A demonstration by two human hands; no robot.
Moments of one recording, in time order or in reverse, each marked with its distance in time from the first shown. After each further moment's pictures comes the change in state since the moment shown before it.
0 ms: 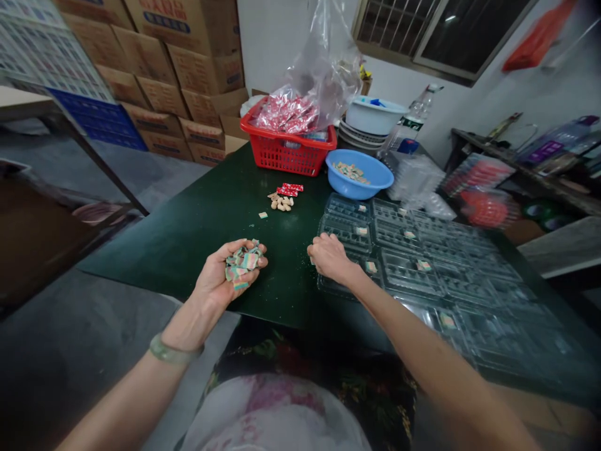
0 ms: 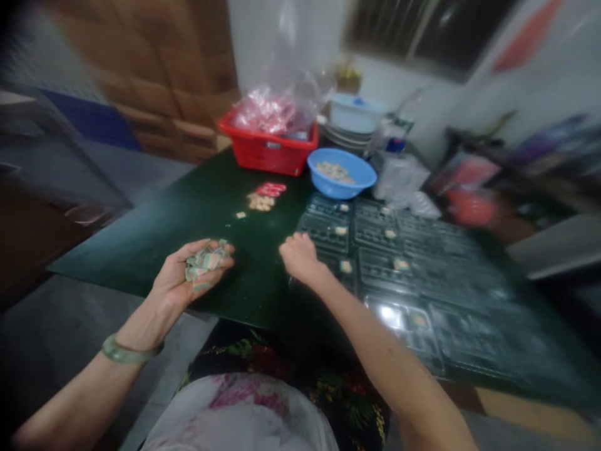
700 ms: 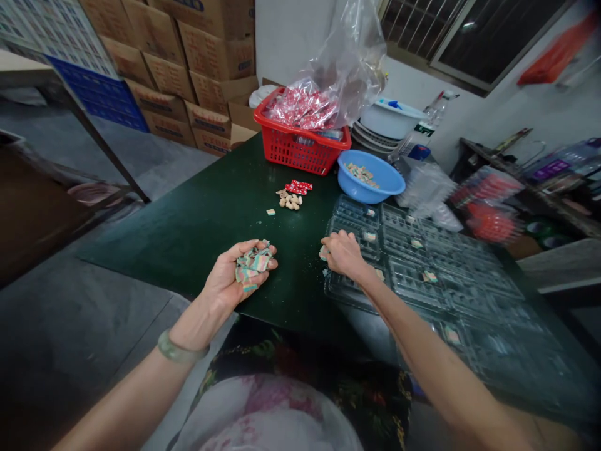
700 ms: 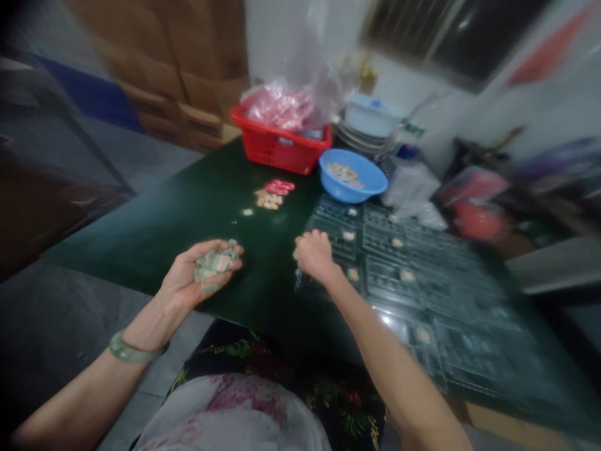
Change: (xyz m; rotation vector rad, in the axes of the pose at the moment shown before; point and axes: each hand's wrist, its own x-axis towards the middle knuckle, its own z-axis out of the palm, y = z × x) left_hand 0.007 -0.005 -0.012 -0.080 -0.033 -0.027; right_hand 0.009 0.013 0.004 -0.118 -0.003 0.115
